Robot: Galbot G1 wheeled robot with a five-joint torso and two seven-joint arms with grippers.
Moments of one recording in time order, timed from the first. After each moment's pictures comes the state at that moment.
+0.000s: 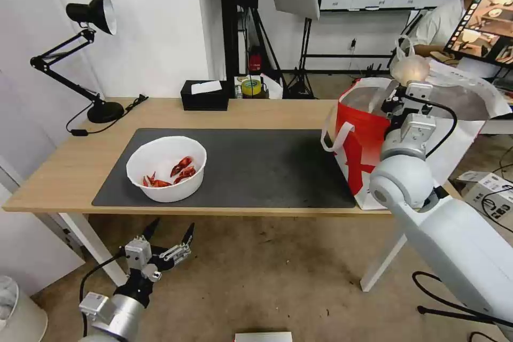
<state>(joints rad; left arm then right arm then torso) 1.78 -1.12 -0.57 -2.14 -0.50 -0.15 0.08 -0.66 0.85 0.08 1.96 0.62 -0.26 0.93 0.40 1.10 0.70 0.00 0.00</state>
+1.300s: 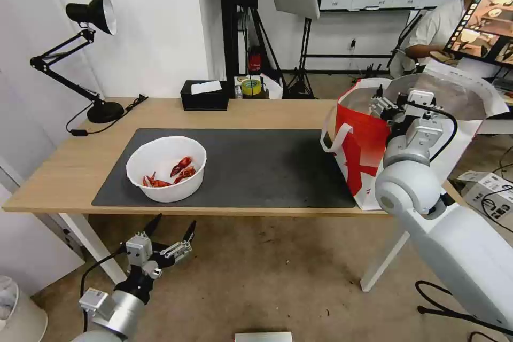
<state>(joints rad) 1.77 -1.10 -0.57 -2.15 -0.51 -0.14 0.08 -0.71 0.84 0.11 2.00 0.69 -0.26 0.91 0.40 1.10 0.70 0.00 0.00</state>
